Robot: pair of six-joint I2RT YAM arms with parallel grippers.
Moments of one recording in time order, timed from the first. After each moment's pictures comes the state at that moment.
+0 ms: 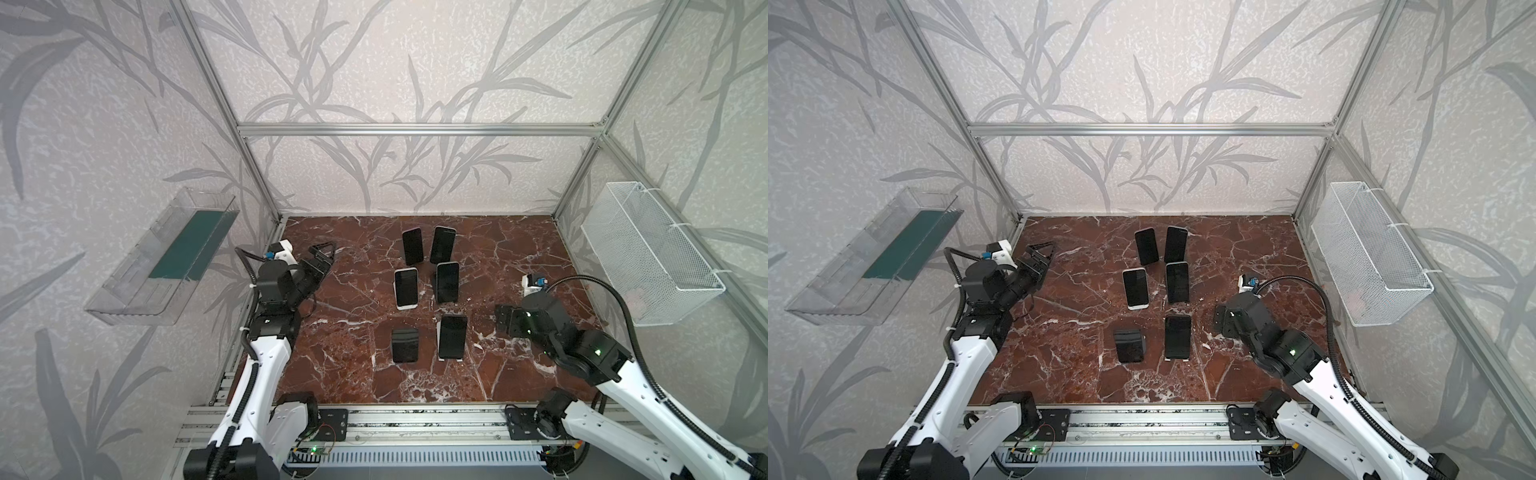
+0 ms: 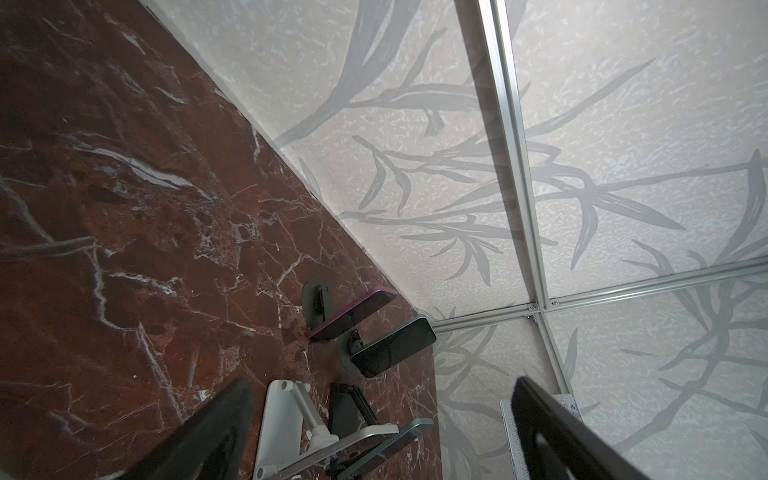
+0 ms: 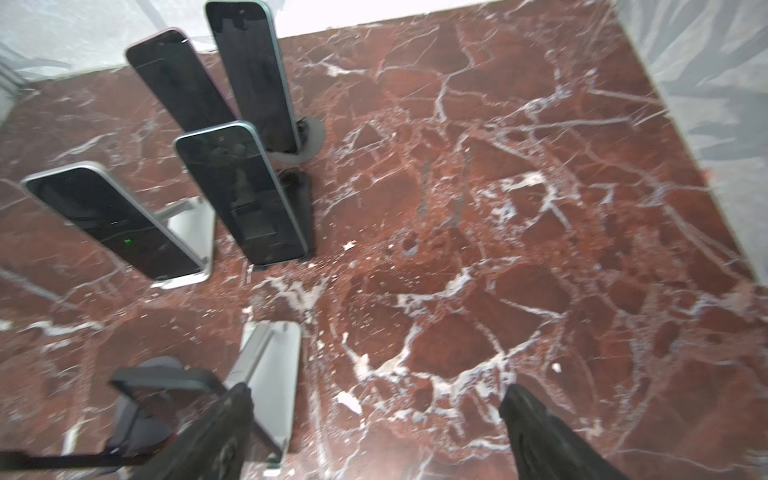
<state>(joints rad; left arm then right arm) 0.10 0.94 0.67 0.05 0.42 -1.04 0.70 0.74 0.82 -0.85 0.39 0.64</state>
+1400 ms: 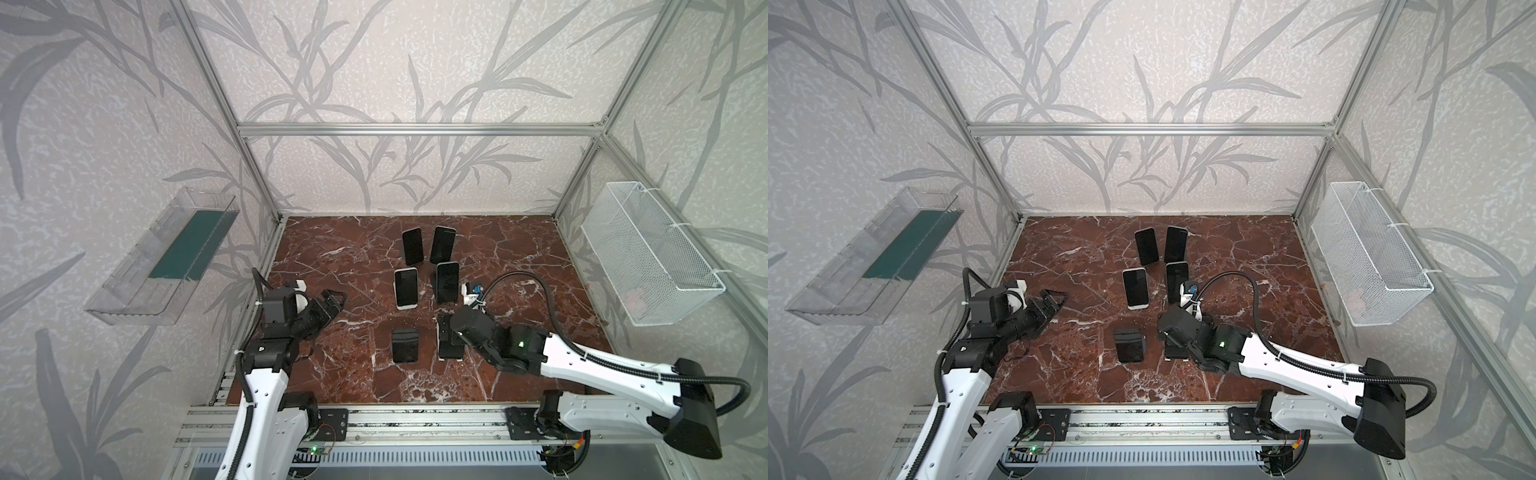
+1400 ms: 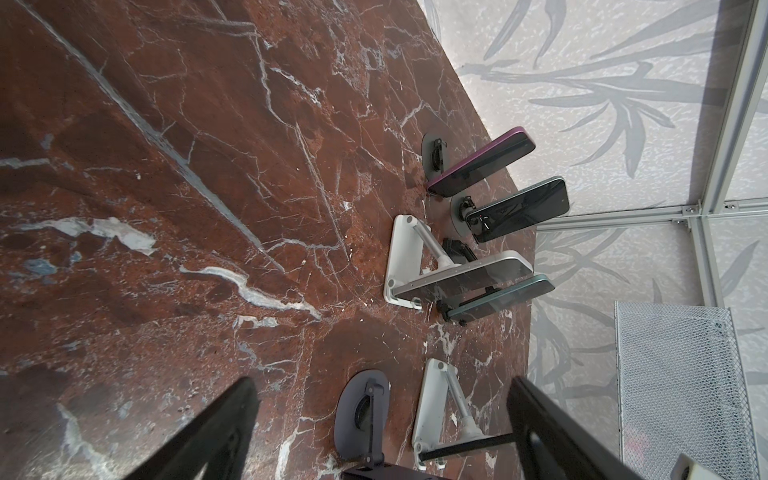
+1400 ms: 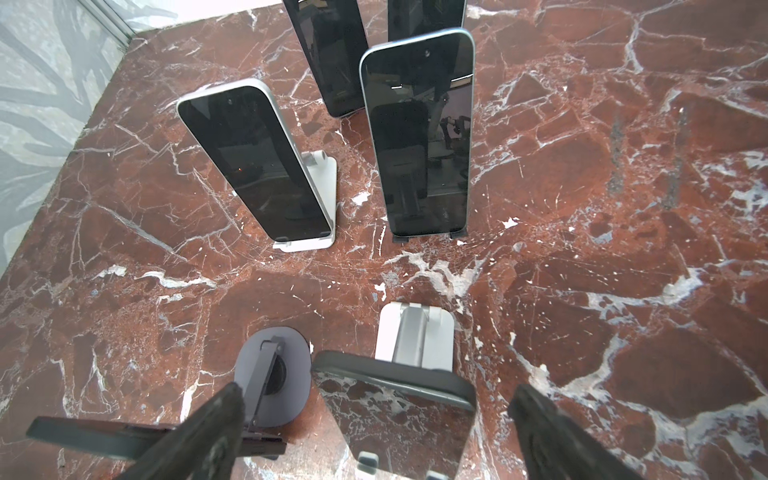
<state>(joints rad) 0.07 0.70 0.61 -0.59 0.46 -0.78 1.09 1.14 0.83 -0.54 0.54 0.89</state>
